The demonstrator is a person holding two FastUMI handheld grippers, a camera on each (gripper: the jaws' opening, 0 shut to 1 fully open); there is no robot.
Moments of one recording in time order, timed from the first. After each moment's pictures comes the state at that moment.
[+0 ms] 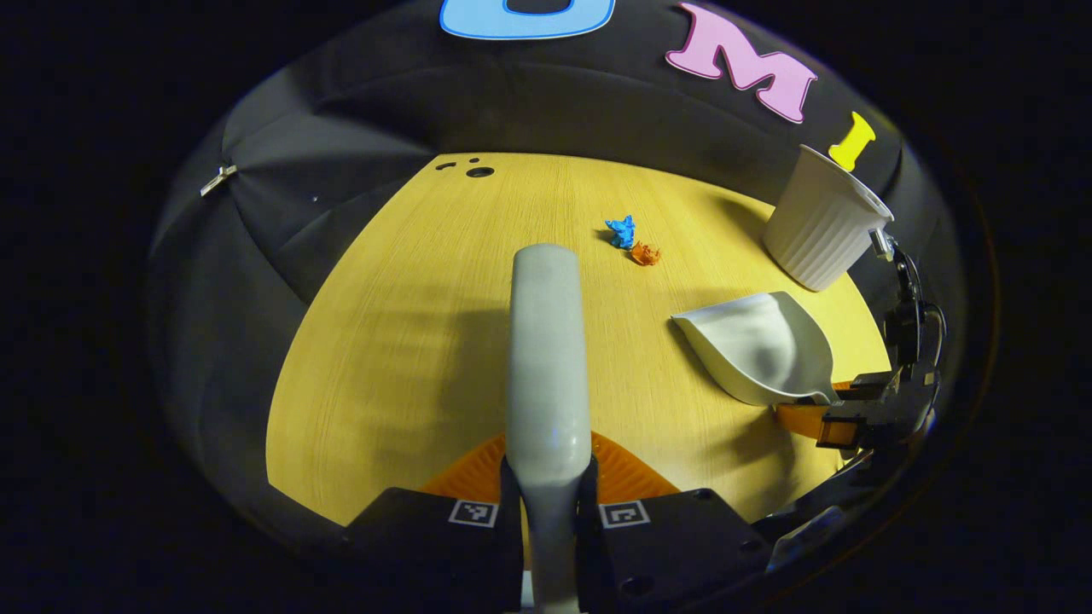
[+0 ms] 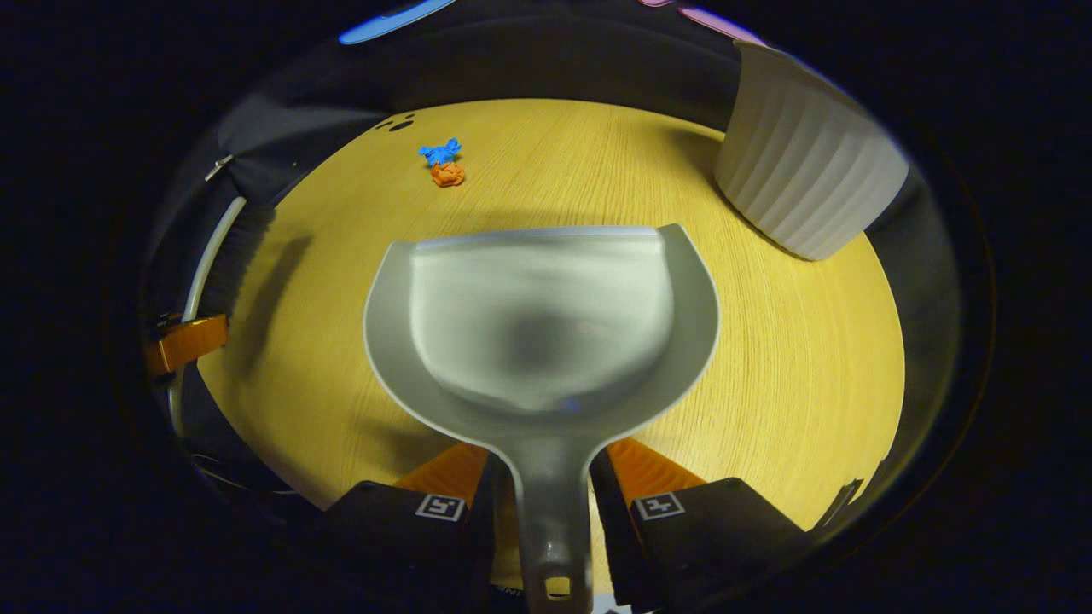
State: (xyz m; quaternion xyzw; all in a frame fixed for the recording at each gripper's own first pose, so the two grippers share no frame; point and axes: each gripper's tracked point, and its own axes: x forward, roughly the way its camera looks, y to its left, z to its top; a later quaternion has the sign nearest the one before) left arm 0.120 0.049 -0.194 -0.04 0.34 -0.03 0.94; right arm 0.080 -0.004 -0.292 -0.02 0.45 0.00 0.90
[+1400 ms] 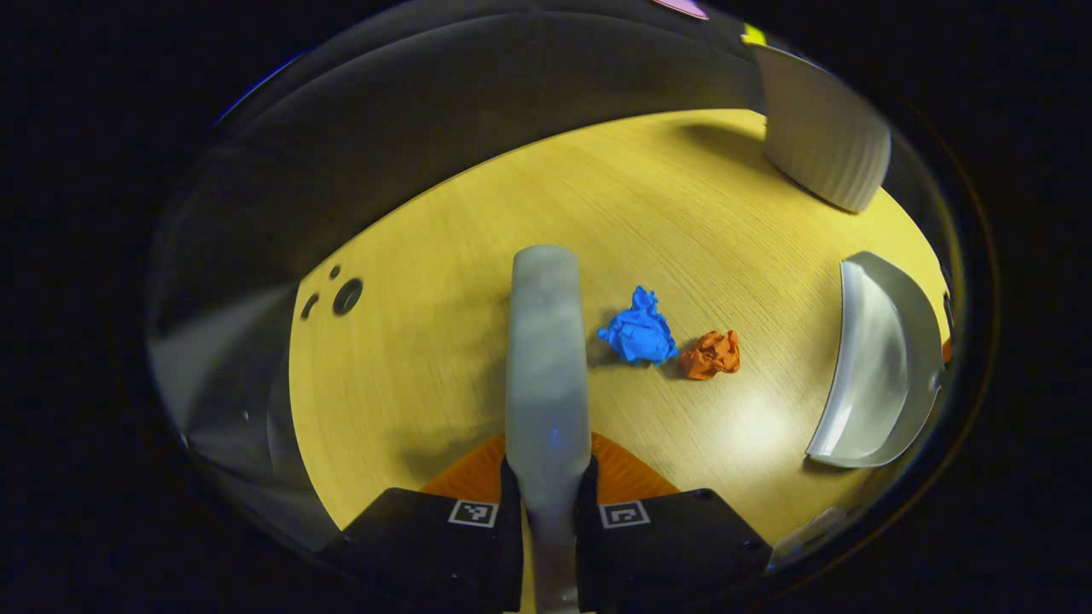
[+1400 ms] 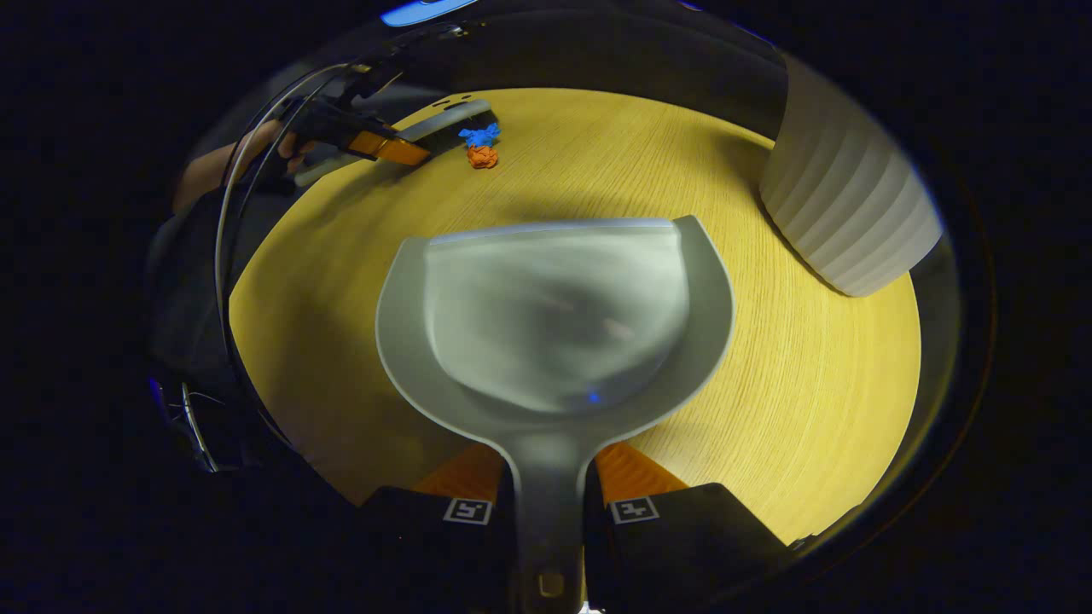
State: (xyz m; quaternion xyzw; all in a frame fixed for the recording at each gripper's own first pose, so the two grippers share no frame) left arm 0.381 0.029 -0.172 0.27 0.35 -0.15 0.88; right arm 0.076 -0.031 -0.290 -0.05 0.46 0.10 0.88
